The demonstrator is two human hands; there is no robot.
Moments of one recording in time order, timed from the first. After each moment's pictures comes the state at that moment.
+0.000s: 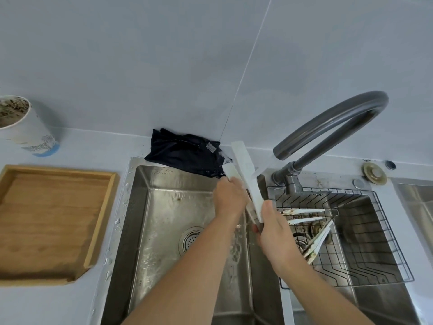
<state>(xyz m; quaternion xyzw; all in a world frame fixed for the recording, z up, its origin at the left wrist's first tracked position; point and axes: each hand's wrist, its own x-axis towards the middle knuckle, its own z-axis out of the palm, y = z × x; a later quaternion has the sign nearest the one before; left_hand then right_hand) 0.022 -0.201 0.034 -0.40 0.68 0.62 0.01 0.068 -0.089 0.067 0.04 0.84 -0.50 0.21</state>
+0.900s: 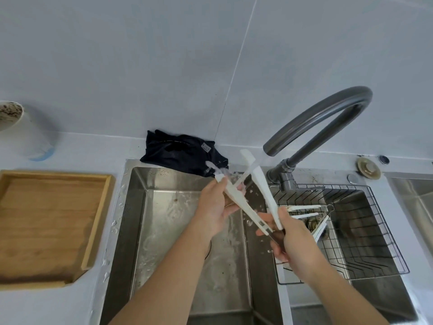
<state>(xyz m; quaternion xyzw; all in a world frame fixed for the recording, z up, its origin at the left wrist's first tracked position) 0.051 -0.221 0.038 -0.35 0.36 0.86 0.06 0.065 -0.044 0.084 0.16 0.74 -0.58 0.30</state>
